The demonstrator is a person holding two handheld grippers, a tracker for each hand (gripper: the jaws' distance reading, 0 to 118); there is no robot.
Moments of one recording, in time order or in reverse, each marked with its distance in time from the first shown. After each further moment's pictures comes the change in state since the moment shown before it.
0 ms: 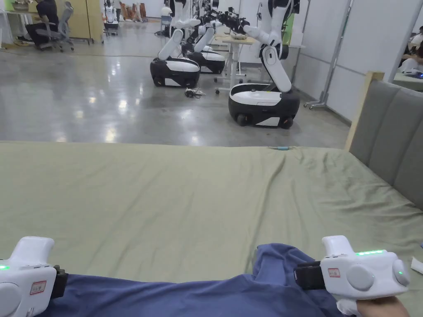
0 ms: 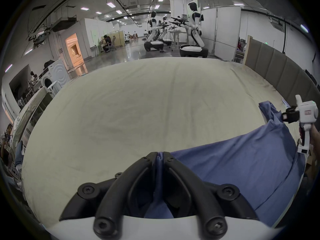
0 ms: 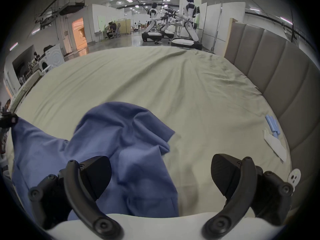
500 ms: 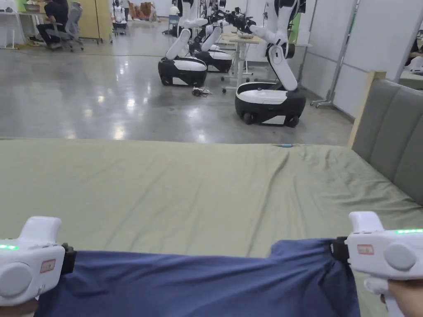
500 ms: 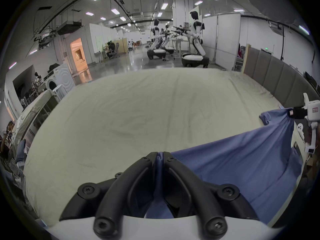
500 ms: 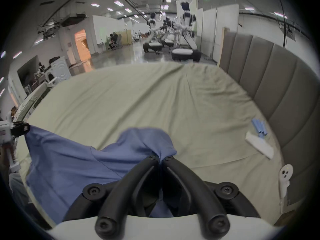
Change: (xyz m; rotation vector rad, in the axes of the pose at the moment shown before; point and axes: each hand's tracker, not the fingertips) left arm -0.007 -0.005 0.047 0.095 0.017 0.015; right arm 0.024 -0.005 0.134 0.146 0.065 -0.050
